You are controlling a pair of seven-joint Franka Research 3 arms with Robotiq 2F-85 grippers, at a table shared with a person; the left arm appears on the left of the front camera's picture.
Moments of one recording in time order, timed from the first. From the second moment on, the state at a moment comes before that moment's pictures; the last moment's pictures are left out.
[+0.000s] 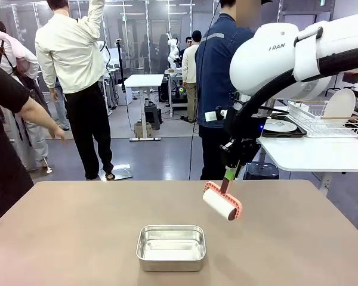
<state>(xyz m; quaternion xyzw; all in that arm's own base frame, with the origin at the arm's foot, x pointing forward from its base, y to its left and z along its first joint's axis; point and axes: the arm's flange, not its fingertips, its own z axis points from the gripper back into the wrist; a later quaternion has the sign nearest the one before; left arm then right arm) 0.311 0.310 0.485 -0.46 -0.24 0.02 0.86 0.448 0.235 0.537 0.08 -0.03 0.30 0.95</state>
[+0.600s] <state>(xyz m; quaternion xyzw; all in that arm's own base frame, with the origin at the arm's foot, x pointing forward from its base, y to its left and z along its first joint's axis) 0.311 0.310 0.485 -0.46 -0.24 0.02 0.86 0.455 0.234 0.539 0.09 -0.03 0.29 0.95</state>
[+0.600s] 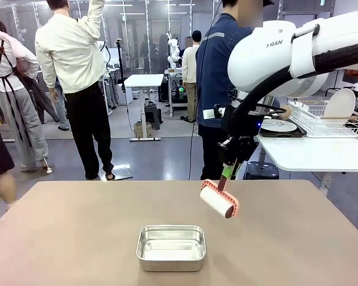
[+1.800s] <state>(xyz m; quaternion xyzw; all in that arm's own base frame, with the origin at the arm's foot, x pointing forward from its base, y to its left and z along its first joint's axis) 0.311 0.310 0.485 -0.46 -0.24 0.02 0.86 0.505 0.139 0.424 0.27 -0.05 0.09 0.96</state>
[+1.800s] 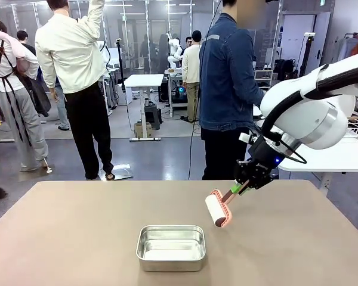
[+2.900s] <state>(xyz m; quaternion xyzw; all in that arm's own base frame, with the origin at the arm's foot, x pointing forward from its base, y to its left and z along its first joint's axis) 0.311 0.310 0.485 -0.46 -0.24 0.02 0.86 0.520 0.062 0.354 0.33 0.00 -0.03 0.94</state>
